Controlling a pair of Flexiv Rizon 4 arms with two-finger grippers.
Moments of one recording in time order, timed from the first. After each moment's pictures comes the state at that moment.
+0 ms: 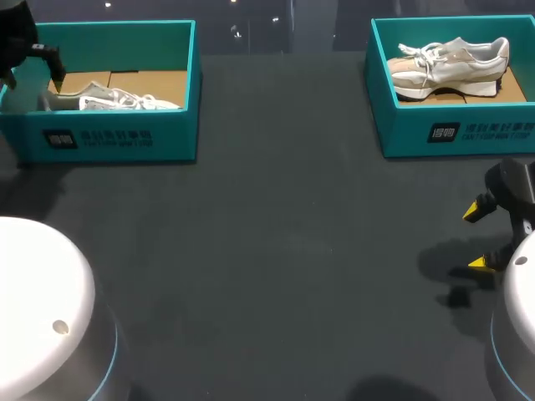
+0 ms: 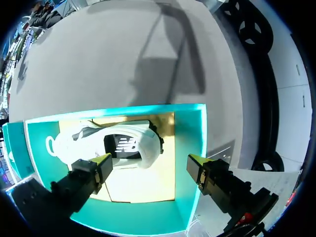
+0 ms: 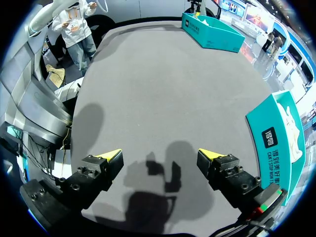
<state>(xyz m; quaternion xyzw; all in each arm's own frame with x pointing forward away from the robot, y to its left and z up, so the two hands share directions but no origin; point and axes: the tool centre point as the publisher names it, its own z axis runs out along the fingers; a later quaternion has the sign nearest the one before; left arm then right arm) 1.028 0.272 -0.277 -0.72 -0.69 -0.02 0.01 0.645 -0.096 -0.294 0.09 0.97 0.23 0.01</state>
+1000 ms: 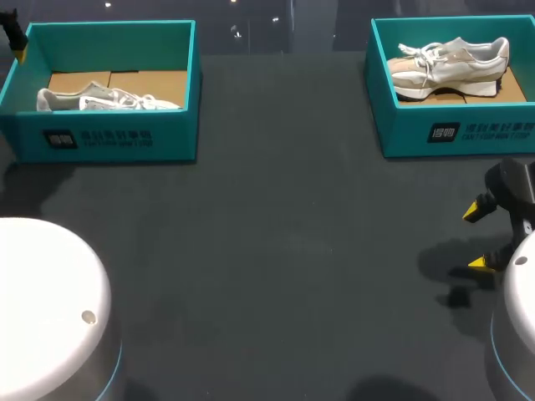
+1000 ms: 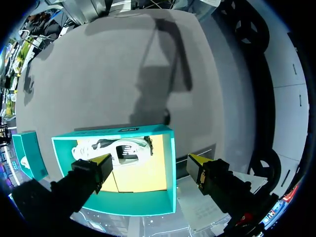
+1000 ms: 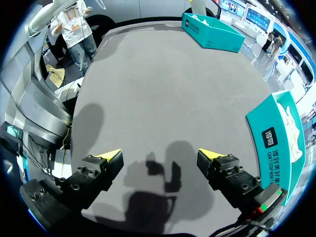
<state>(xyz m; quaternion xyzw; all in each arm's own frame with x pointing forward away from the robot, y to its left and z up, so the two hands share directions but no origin) 0.981 0.290 -0.175 -0.74 -0.68 -0.03 0.00 0.645 -0.096 -0.294 0.09 0.97 0.23 0.01</state>
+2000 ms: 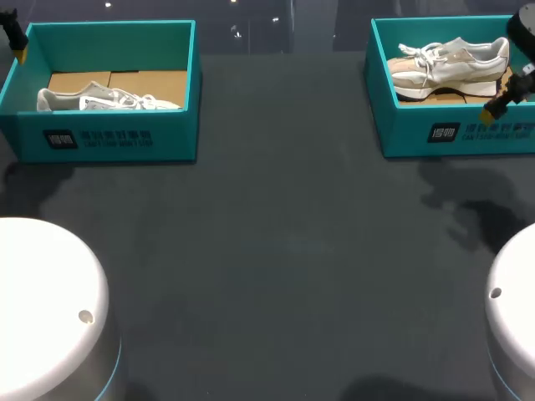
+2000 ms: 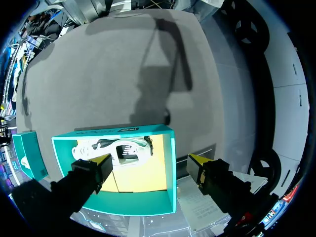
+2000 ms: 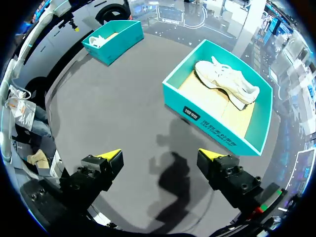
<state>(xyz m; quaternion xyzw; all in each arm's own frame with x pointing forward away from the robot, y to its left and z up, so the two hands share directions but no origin) 0.981 0.290 -0.175 -0.74 -0.68 -0.03 0.00 0.823 -0.150 -0.178 0.44 0.88 0.16 0.03</state>
